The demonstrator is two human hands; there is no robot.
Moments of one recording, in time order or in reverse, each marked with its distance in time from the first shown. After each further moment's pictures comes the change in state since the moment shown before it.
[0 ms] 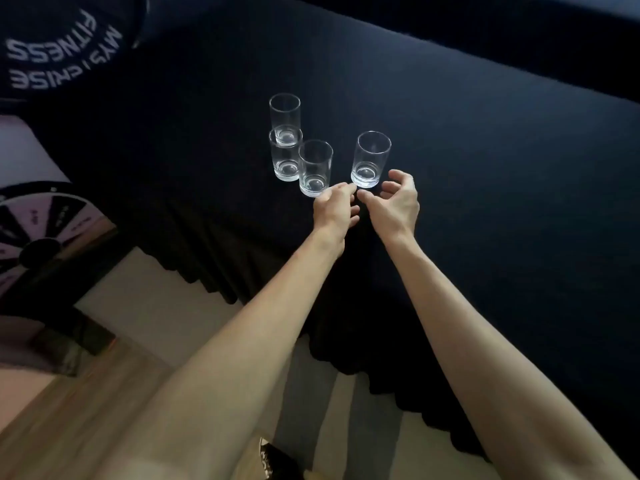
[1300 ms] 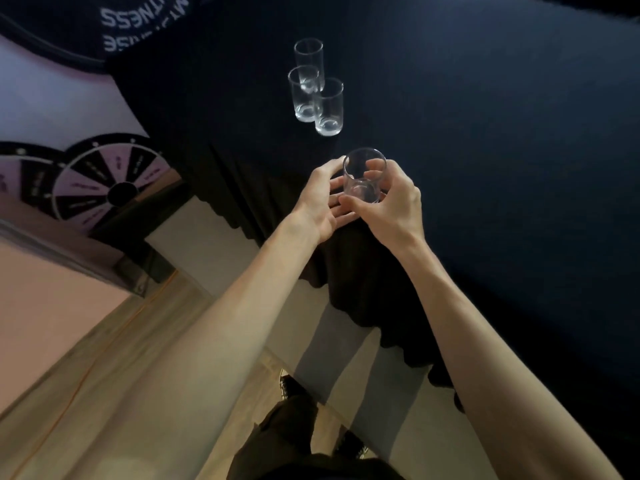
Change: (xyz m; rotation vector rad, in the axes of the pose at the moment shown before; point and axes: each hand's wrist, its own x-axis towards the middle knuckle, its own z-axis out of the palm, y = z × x) left_hand -0.118 -0.046 -0.029 -0.036 -0.003 -0.108; right_hand -0.119 0.027 -0.078 -0.061 -0.272 -0.379
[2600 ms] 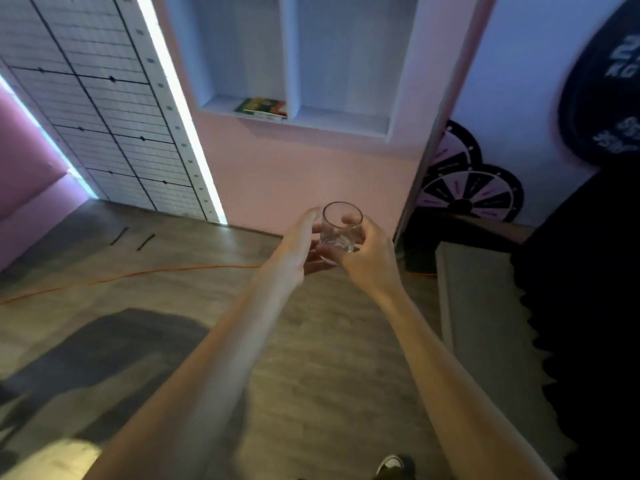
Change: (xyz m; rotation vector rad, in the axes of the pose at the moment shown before) left_hand -0.570 -0.204 -0.538 -0.545 0.944 0.377; right_hand -0.563 -0.350 0.357 0.202 -1.099 -0.503
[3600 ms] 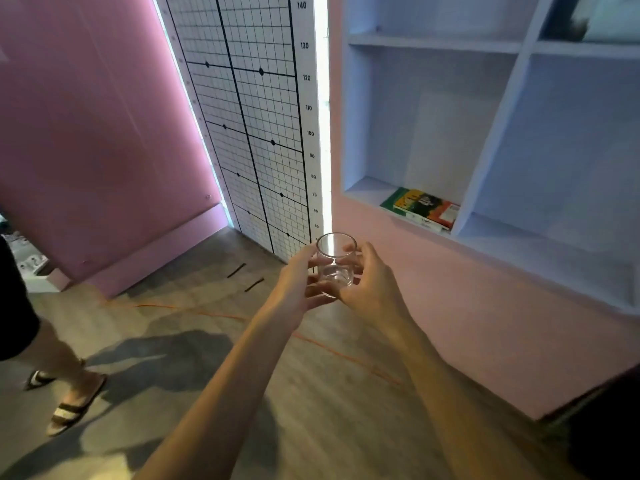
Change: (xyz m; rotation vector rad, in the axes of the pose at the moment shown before) left_hand 0.261 0.215 -0.251 -0.256 0.467 0.163; right_hand 0.368 -0.110 0.290 0.046 -0.484 -0.273
